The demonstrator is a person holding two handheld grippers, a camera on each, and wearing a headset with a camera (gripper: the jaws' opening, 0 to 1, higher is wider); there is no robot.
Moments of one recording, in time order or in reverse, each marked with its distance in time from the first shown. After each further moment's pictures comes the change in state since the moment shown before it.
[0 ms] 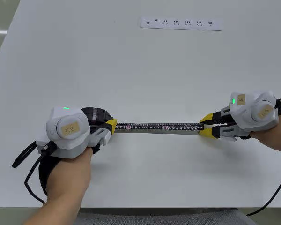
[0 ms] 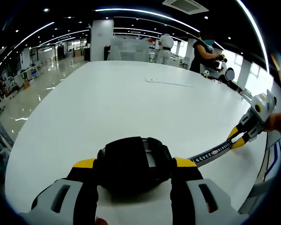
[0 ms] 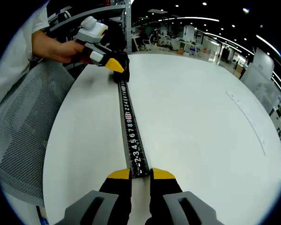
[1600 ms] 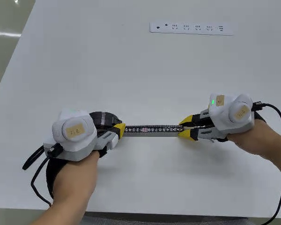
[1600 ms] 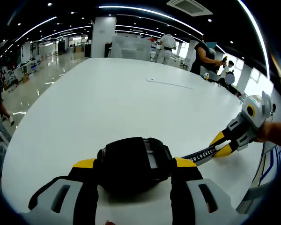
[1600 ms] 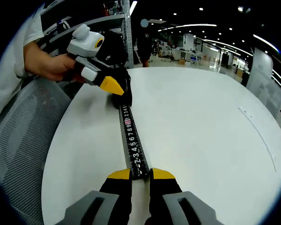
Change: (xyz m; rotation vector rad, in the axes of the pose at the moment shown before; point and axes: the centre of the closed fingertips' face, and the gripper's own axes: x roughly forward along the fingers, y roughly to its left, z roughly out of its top) left arm 0.000 0.002 0.000 -0.047 0.017 -0.025; right arm 0.054 0.008 0.070 0.022 -0.124 0.047
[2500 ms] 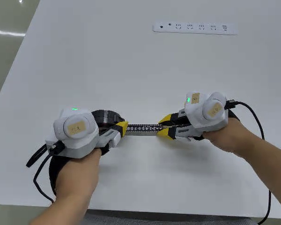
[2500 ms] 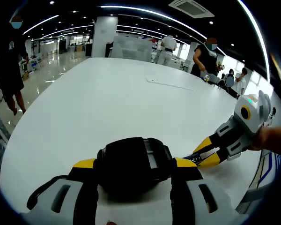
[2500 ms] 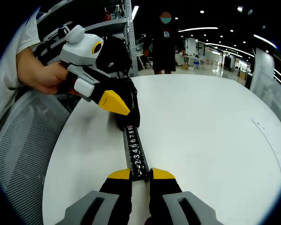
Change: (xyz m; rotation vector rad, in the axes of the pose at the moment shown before) left arm -0.001 0.000 0.000 -0.023 -0.005 -0.007; right arm 0.043 0.011 0.039 0.010 -0.066 0.044
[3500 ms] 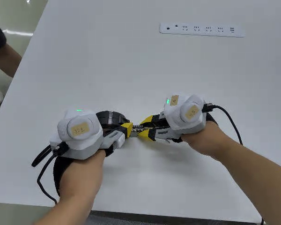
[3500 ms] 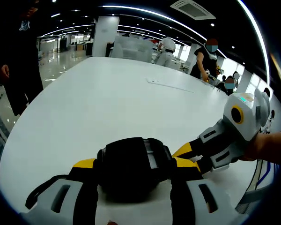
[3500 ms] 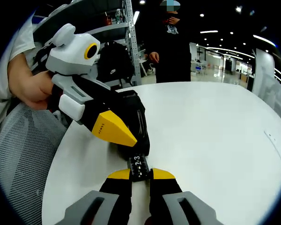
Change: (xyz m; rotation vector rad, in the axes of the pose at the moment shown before) left arm 0.000 0.001 0.001 -0.018 -0.002 -0.010; right arm 0.046 0.012 0.042 0.005 -0.066 0.028
